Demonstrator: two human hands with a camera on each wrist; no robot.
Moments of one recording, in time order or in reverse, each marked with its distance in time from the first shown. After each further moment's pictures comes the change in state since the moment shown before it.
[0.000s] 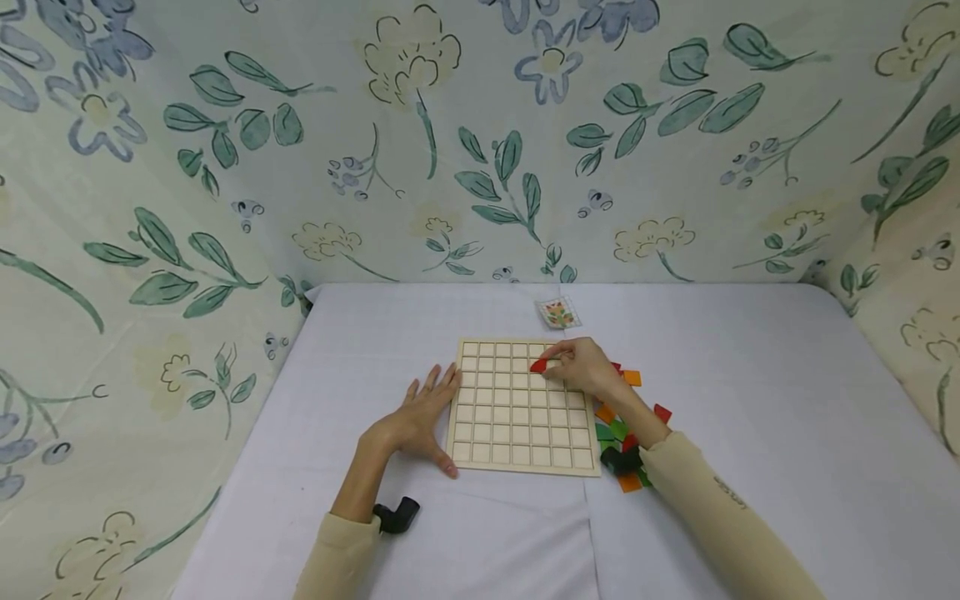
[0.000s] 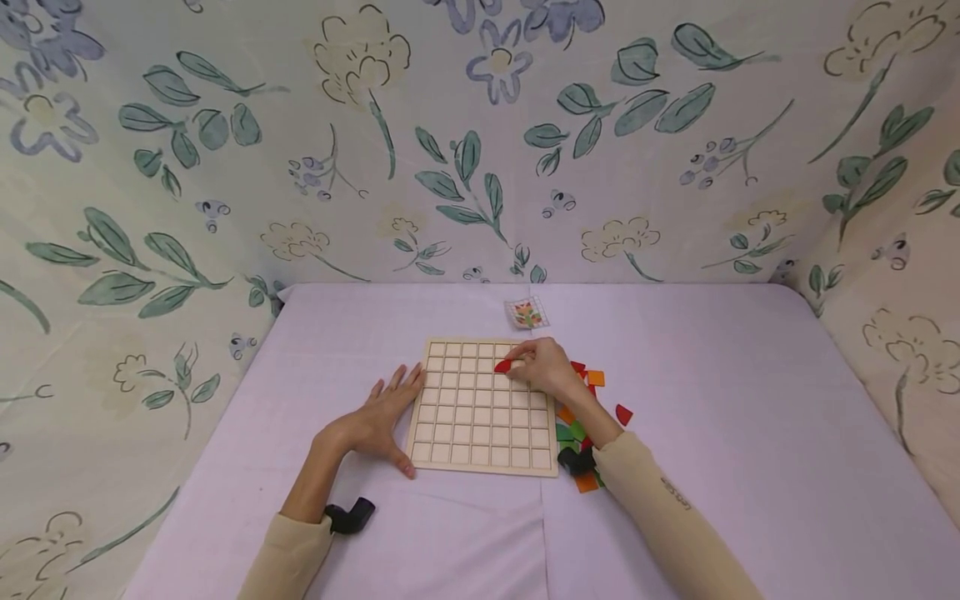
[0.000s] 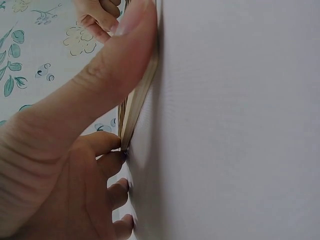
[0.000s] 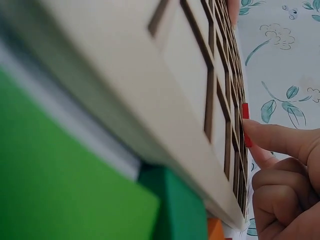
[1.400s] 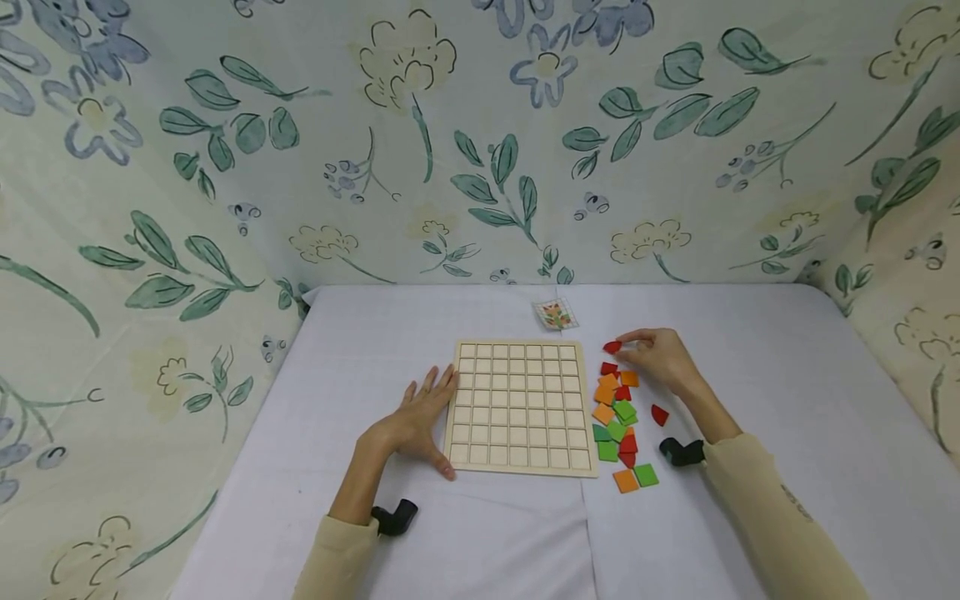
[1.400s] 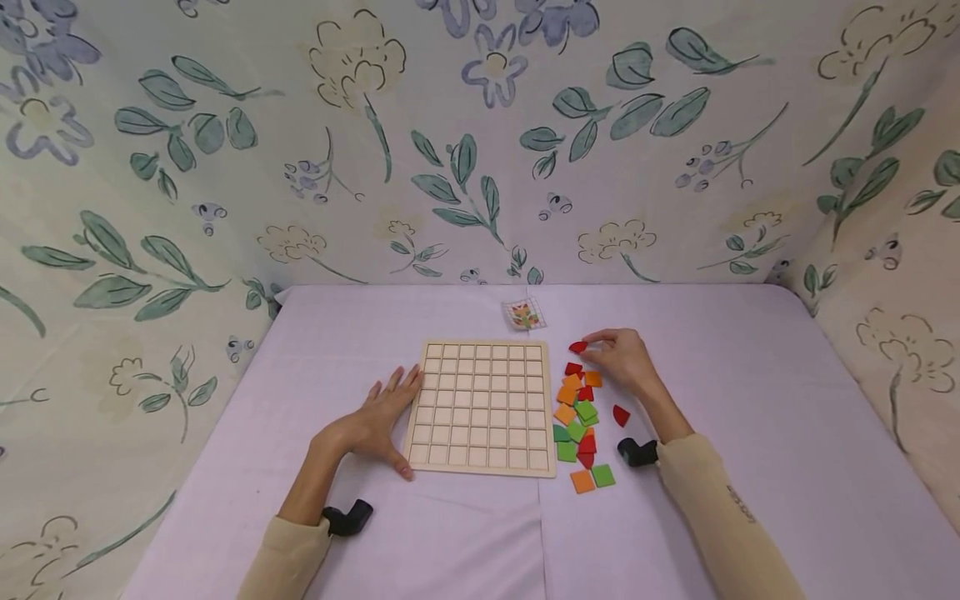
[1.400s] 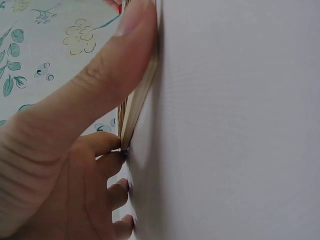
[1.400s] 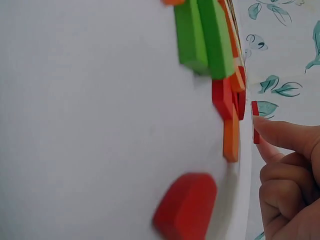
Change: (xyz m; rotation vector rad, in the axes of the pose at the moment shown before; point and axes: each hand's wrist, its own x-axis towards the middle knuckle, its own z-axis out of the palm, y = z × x) left_hand 0.001 0.003 0.000 -0.014 -0.004 -0.024; right_hand -0.017 0.056 -0.087 -0.168 0.269 0.102
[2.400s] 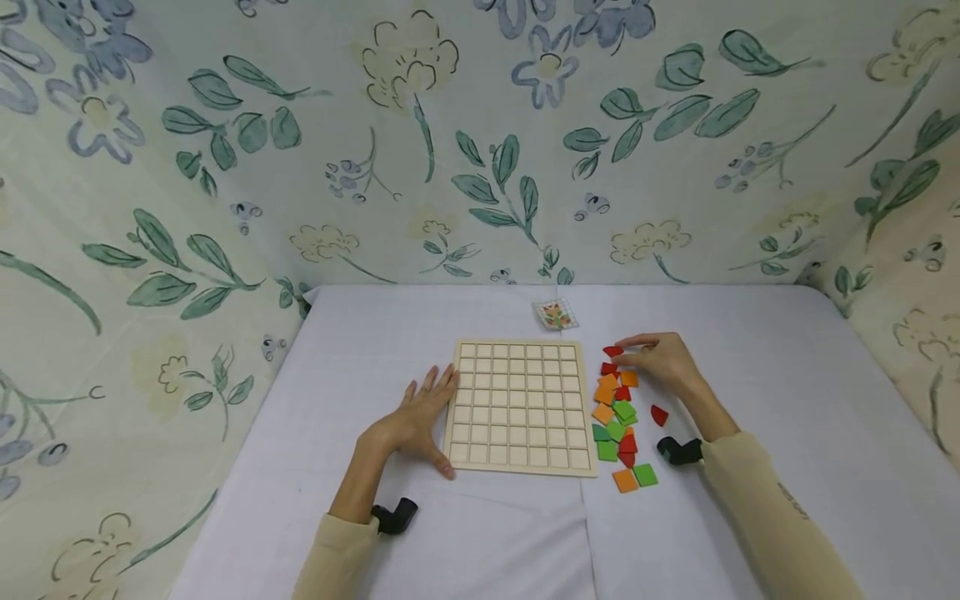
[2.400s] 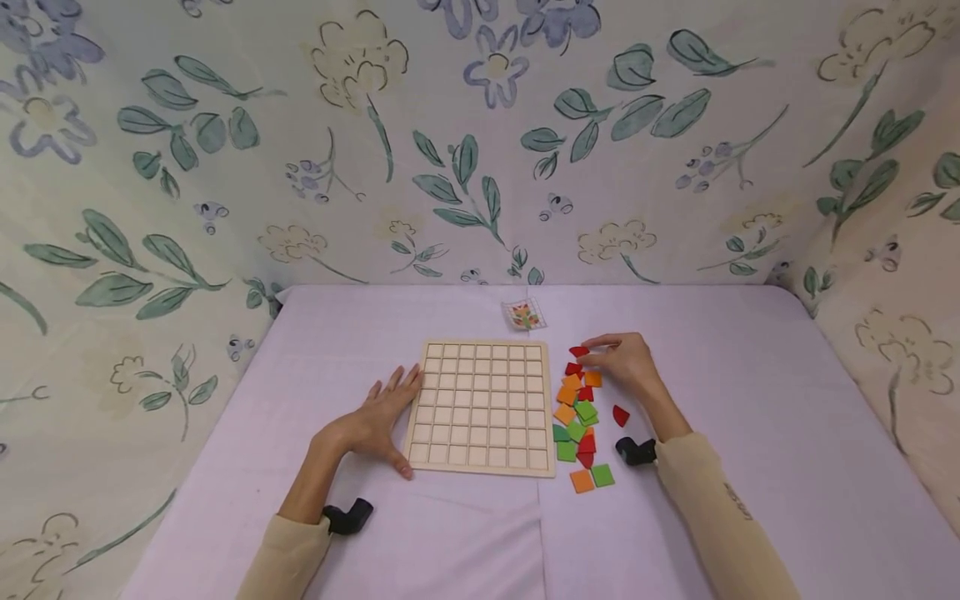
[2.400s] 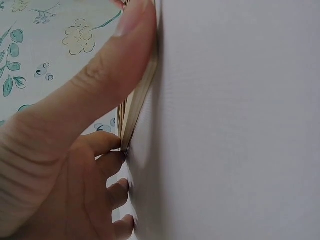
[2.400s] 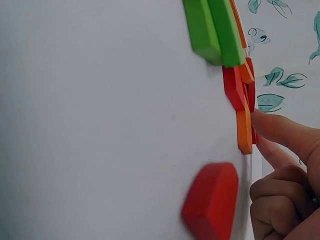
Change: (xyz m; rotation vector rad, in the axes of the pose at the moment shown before) left_hand 0.000 -0.001 0.001 -0.007 0.005 0.003; right_hand 0.004 0.010 0.000 0.047 -0.002 0.058
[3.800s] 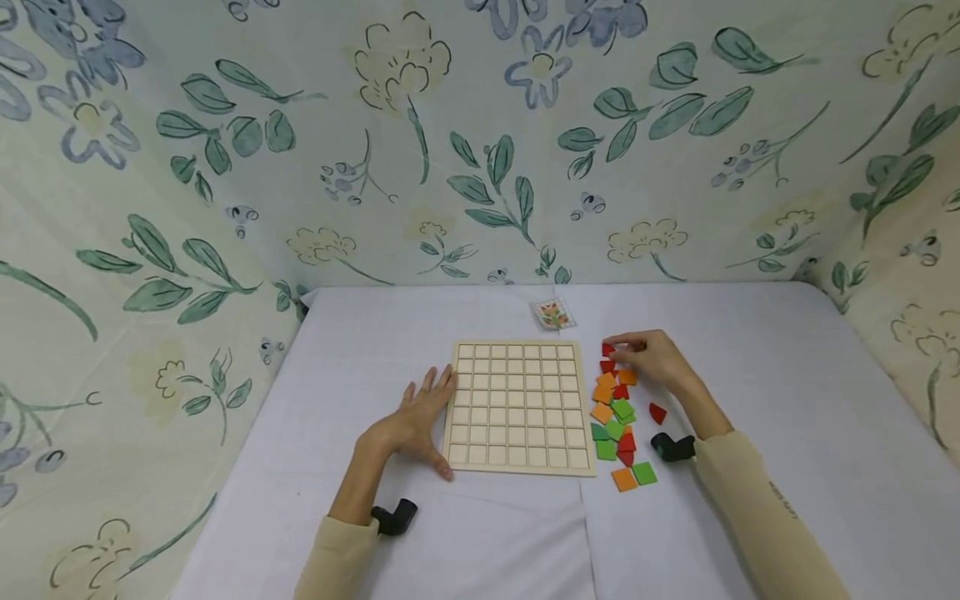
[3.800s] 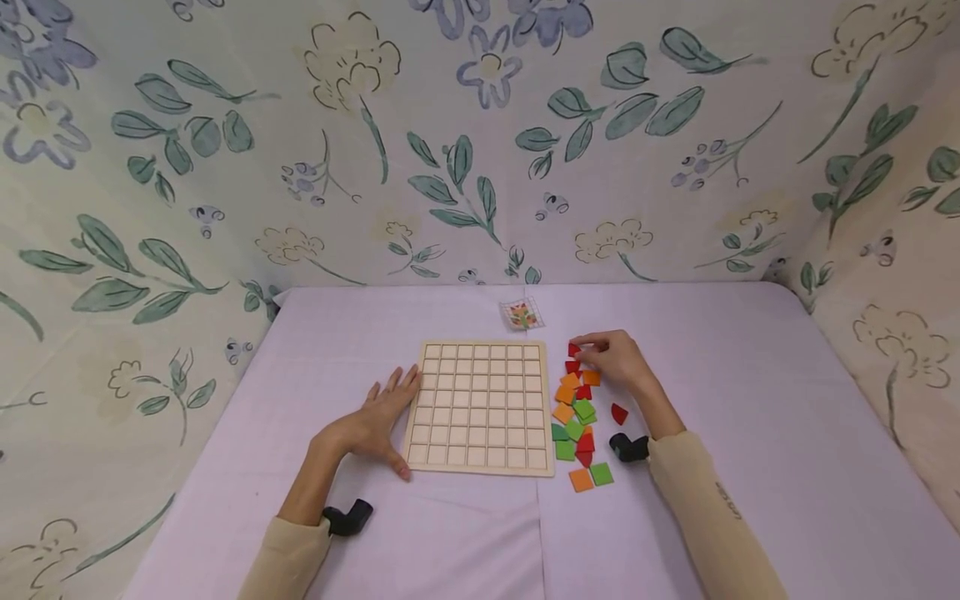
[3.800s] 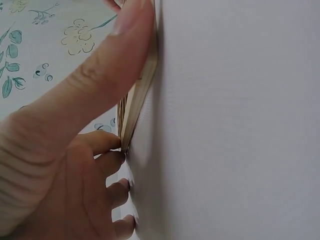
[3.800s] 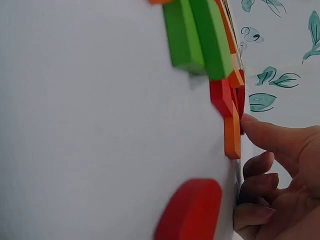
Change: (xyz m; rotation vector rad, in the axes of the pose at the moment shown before) left_hand 0.001 0.003 -0.001 -0.005 0.005 0.009; right_hand -0.003 -0.006 0.000 -0.099 -0.091 -0.133
